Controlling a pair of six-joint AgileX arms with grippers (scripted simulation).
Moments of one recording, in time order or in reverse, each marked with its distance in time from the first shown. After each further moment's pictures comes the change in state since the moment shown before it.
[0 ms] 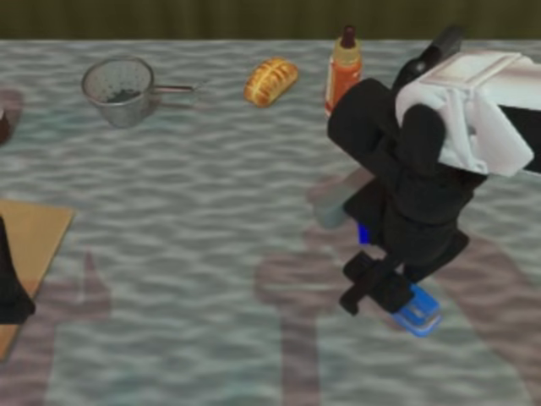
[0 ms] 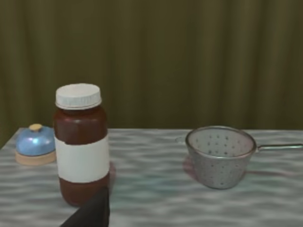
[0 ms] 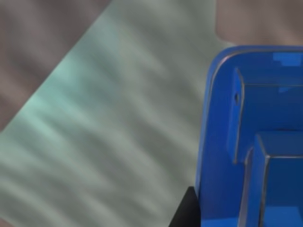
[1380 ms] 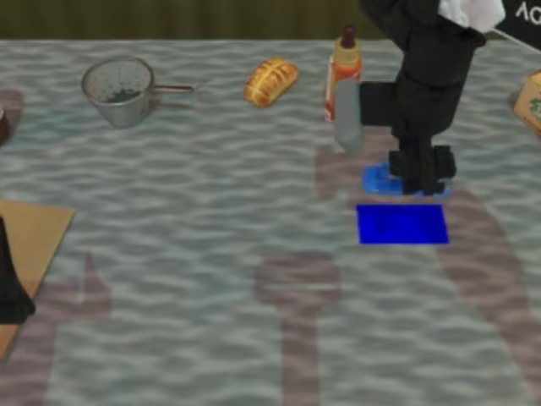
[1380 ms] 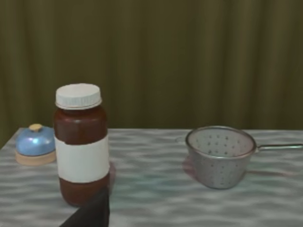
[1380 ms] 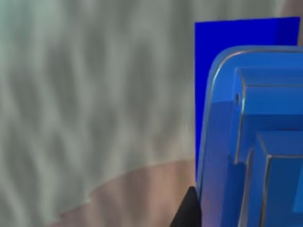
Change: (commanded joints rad) left arm 0.000 0.000 0.000 0.000 0.000 0.000; right arm -0.239 0.364 0.619 -0.269 0.011 -0.989
